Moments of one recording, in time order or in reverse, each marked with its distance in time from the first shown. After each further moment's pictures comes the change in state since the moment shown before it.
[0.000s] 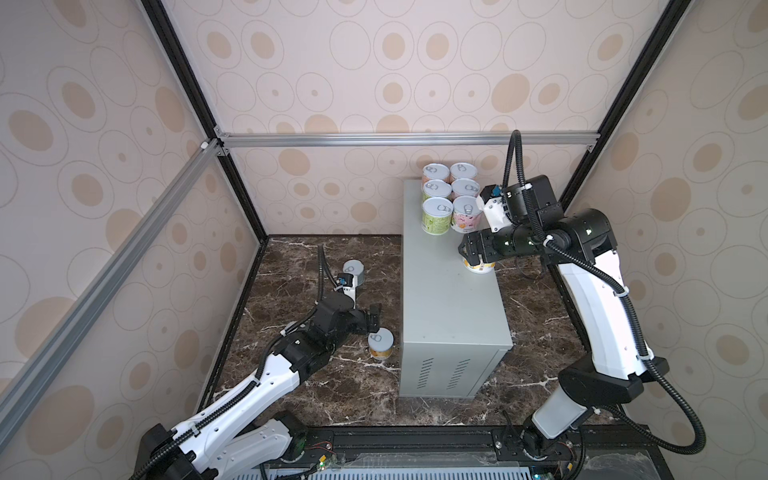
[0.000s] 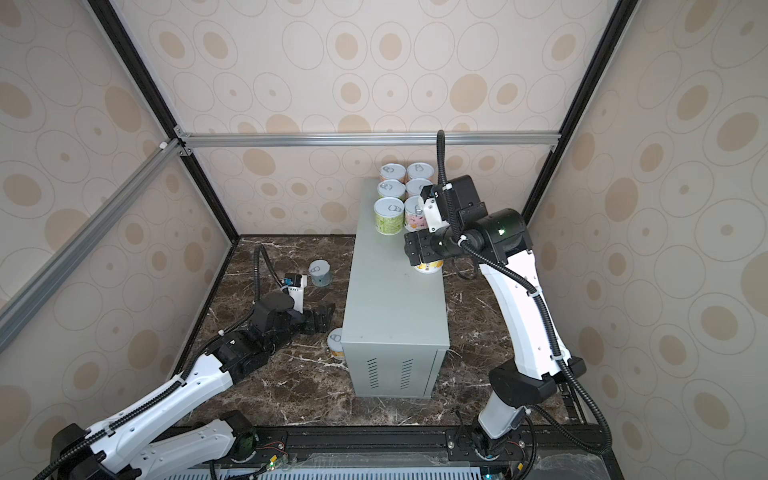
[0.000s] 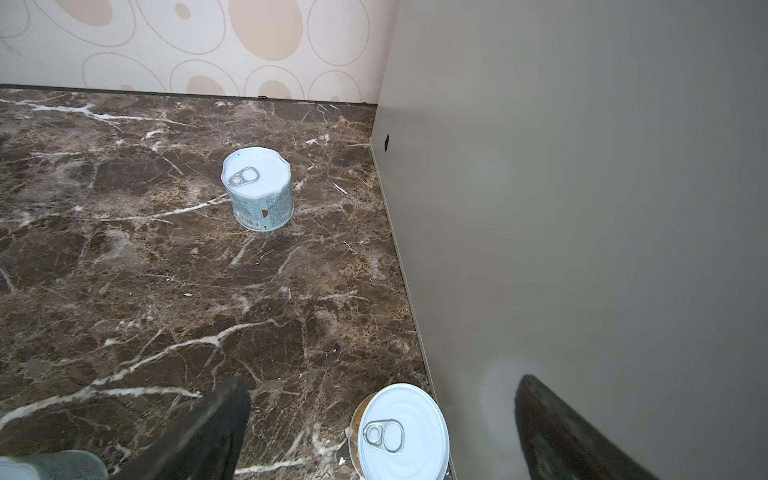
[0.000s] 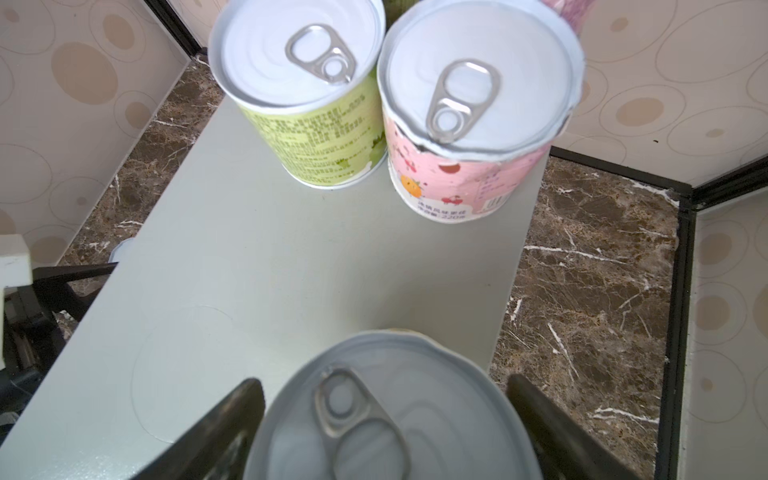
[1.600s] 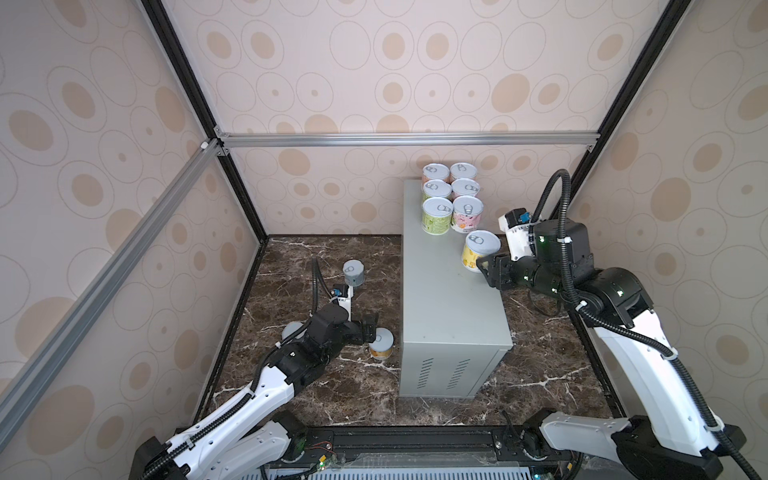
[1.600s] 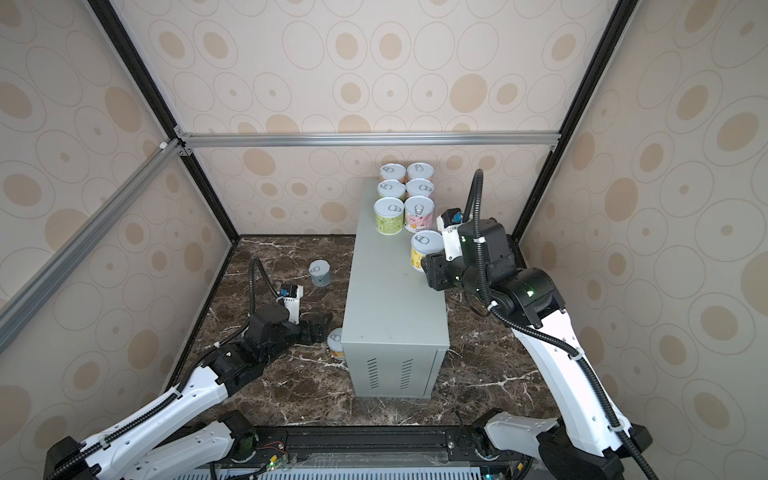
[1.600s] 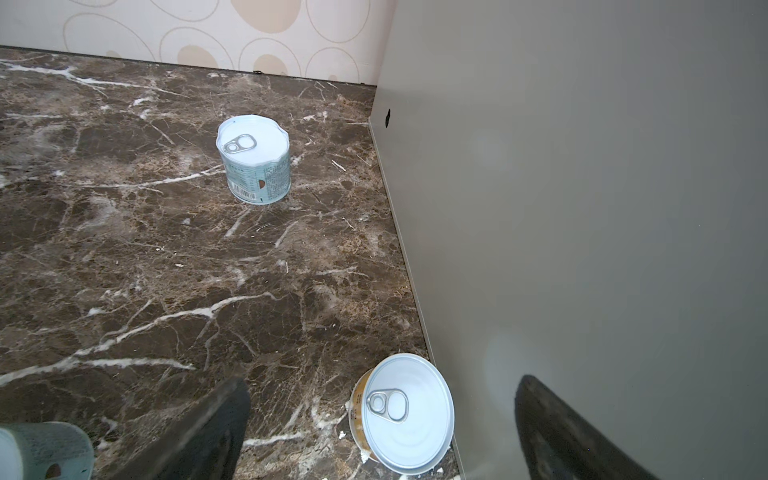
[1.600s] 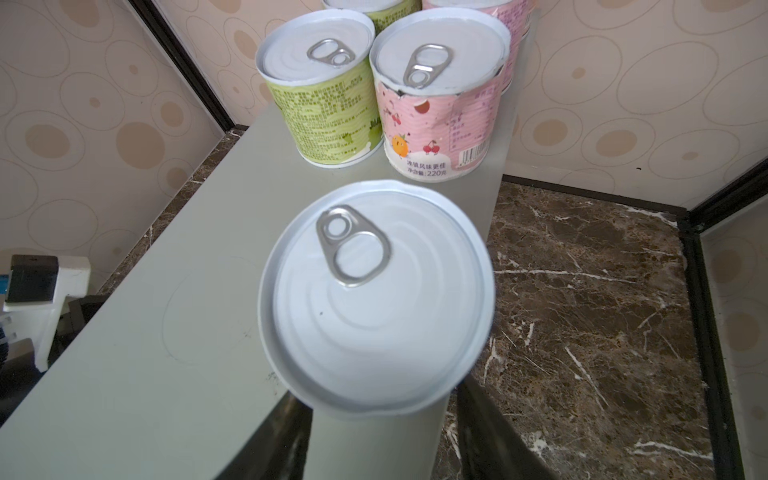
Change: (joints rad) left arm 0.004 -0.086 -0.120 0.034 0.030 -0.039; right arm 0.024 -0.443 -0.652 0.433 0.042 0.055
